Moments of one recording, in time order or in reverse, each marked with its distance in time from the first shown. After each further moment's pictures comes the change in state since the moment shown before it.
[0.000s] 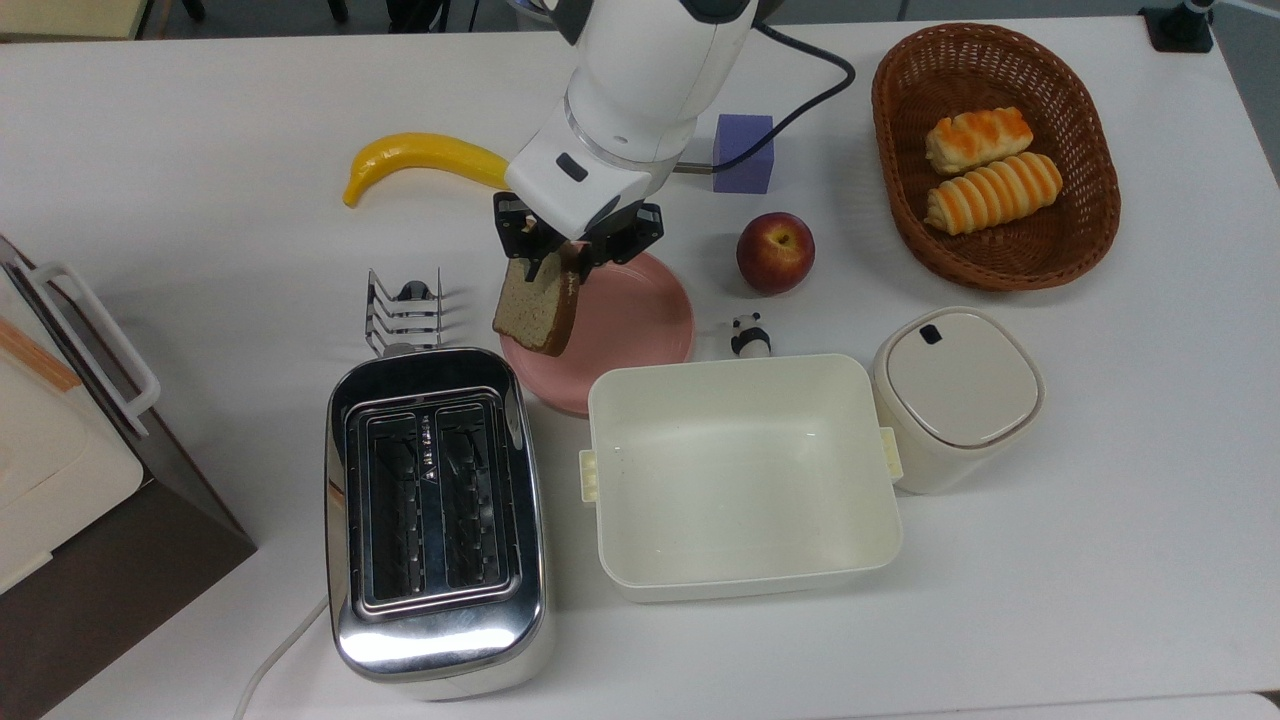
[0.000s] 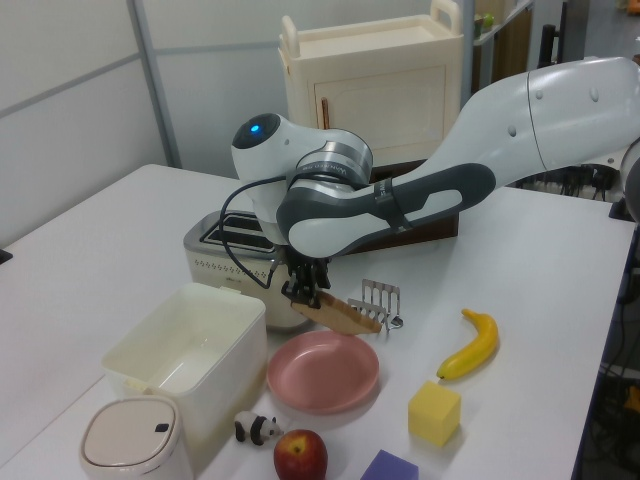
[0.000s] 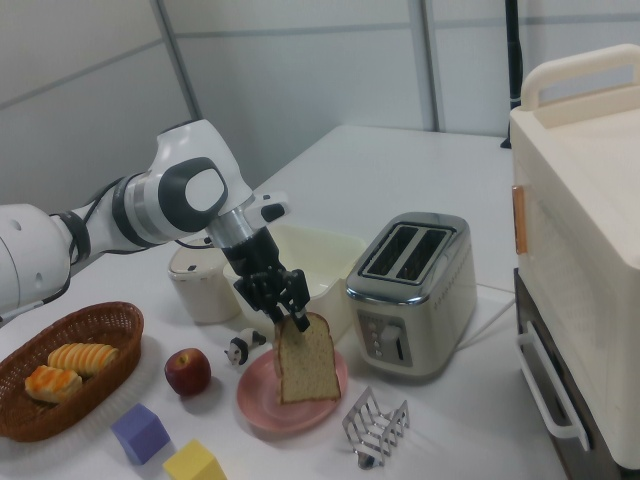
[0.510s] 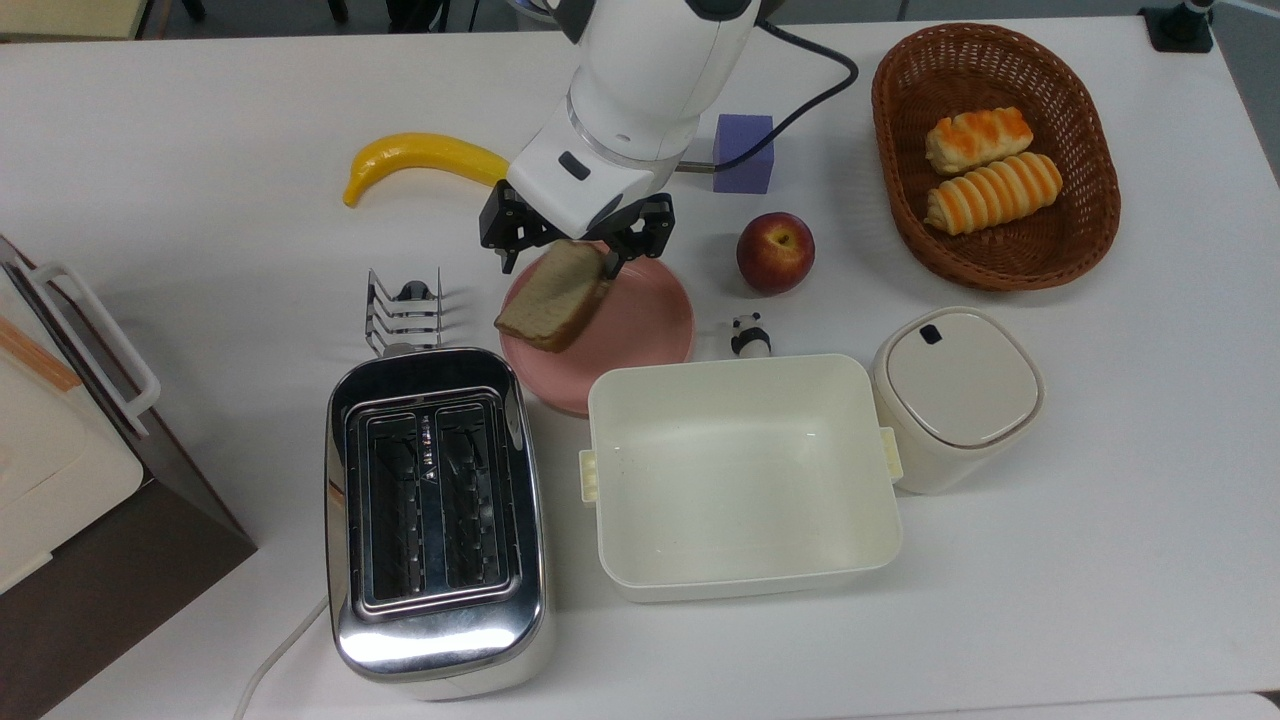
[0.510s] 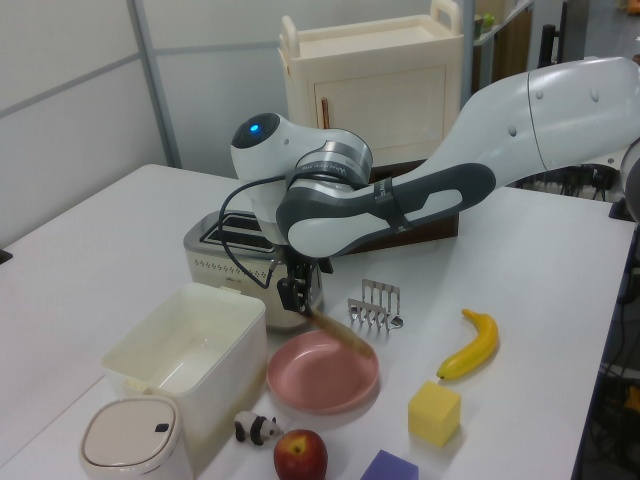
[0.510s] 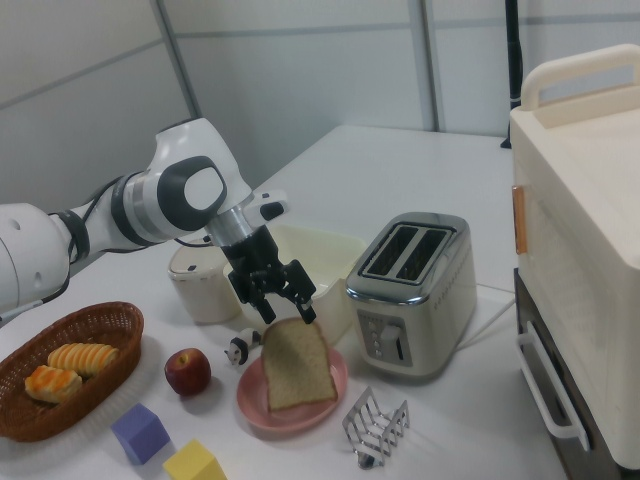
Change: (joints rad) arm 0.000 0.000 0.002 0.004 0.000 0.001 0.002
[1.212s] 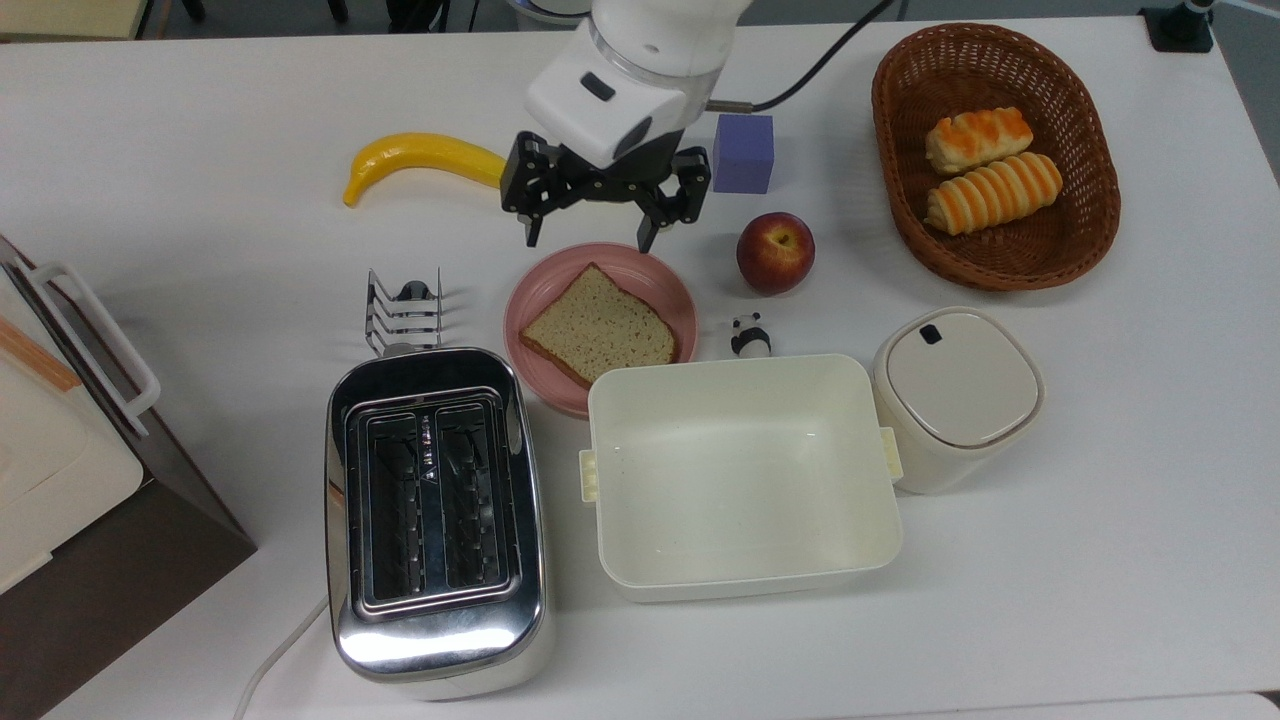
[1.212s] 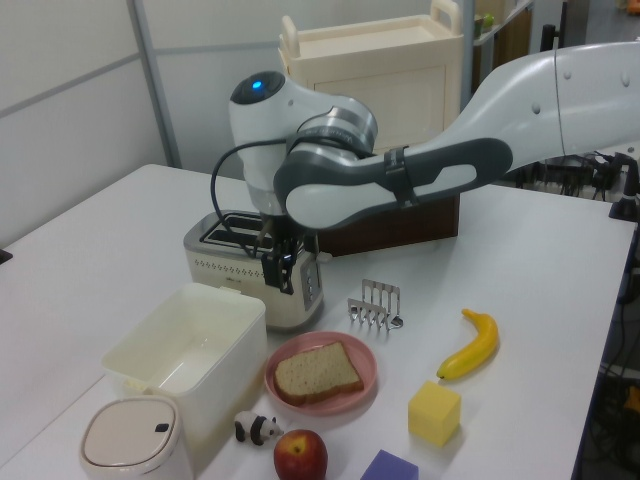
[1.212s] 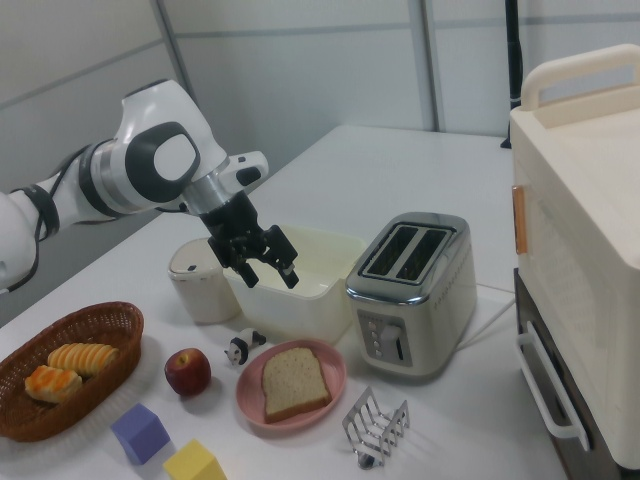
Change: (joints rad) arm -0.015 -0.060 0.040 0.044 0.047 -0.001 0.002
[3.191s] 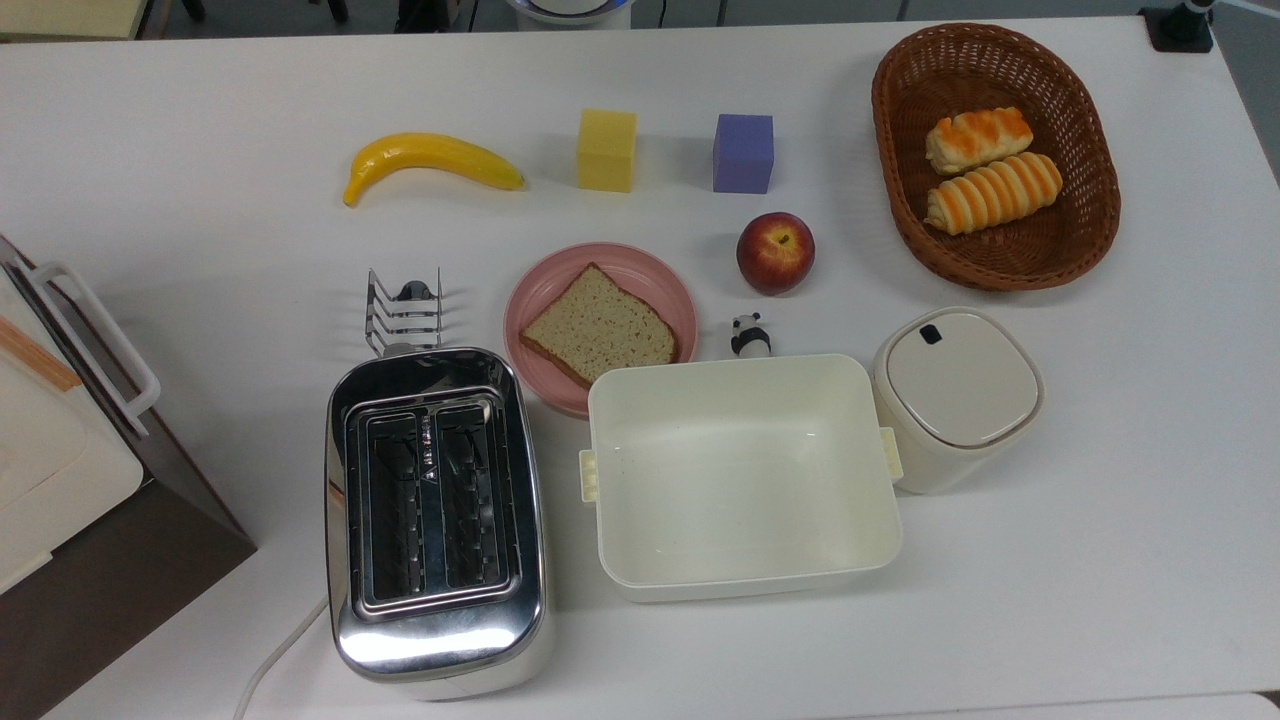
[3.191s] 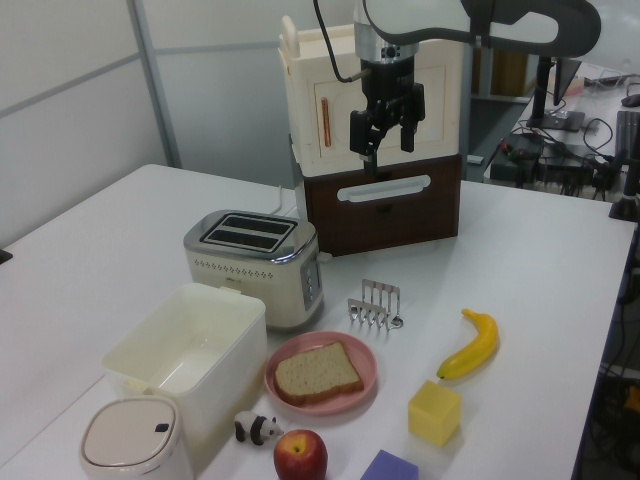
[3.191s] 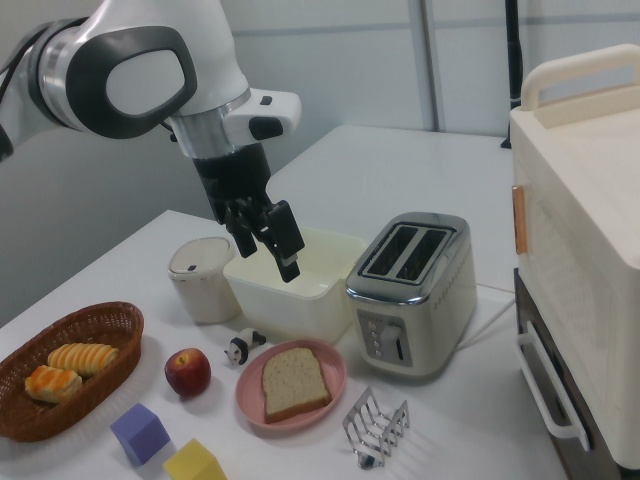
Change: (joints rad) arm -0.124 -0.197 -0.216 0.151 0.323 -0.349 -0.122
